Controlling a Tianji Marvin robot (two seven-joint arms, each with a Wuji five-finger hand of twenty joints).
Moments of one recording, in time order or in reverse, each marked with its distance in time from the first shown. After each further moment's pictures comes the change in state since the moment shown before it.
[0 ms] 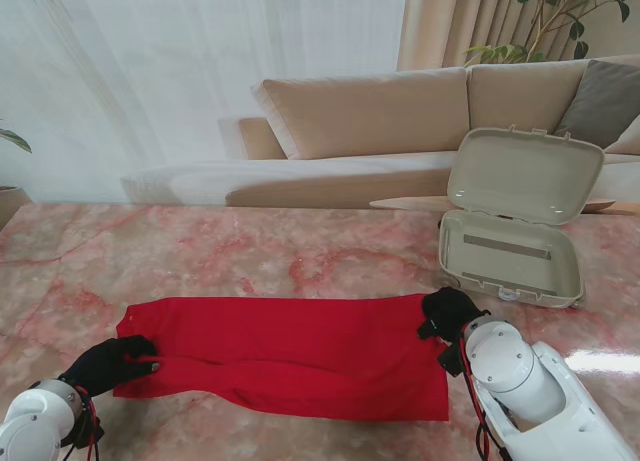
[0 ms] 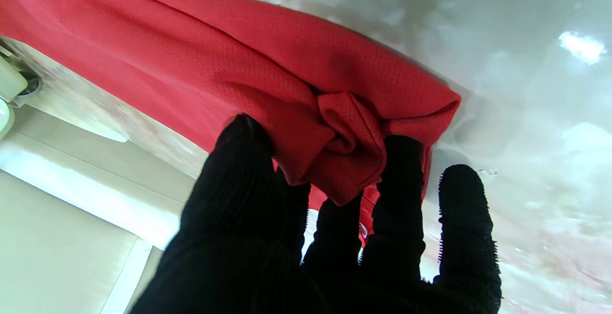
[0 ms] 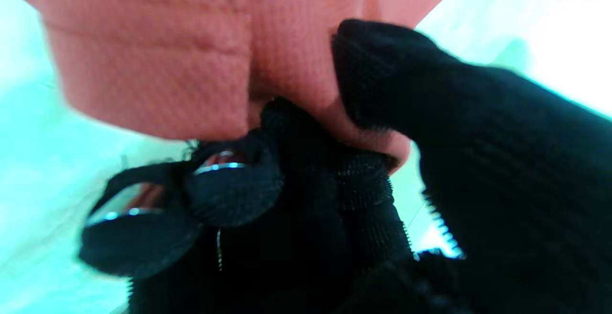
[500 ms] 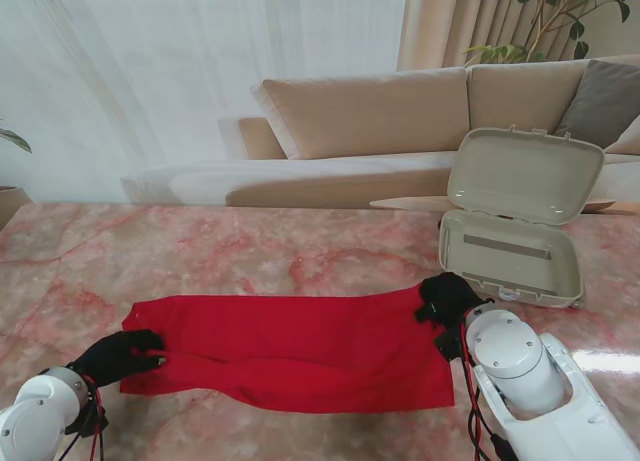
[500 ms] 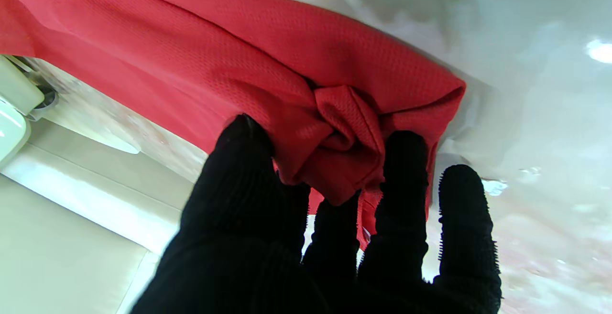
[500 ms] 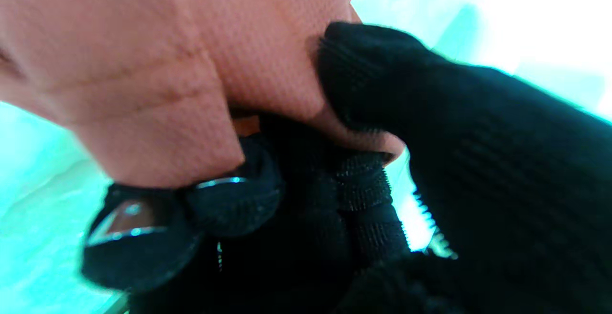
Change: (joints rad) left arm -0.066 0.025 0.033 0.040 -0.015 -0.023 -0.054; right arm 0.015 -0.021 0.026 -0.038 0.137 0.020 -0.037; left_hand 0.000 0.000 0.000 0.000 0.000 0.001 0.000 0.000 -0.008 -0.019 0.087 0.060 0.002 0.030 0.054 0.032 0.000 0.000 0.000 0.000; right_hand 0.032 -0.012 0.000 0.020 0.000 0.013 0.000 -0.001 0.001 0.004 0.000 0.000 0.000 -0.004 0.039 0.012 0.008 -0.010 0.037 0.024
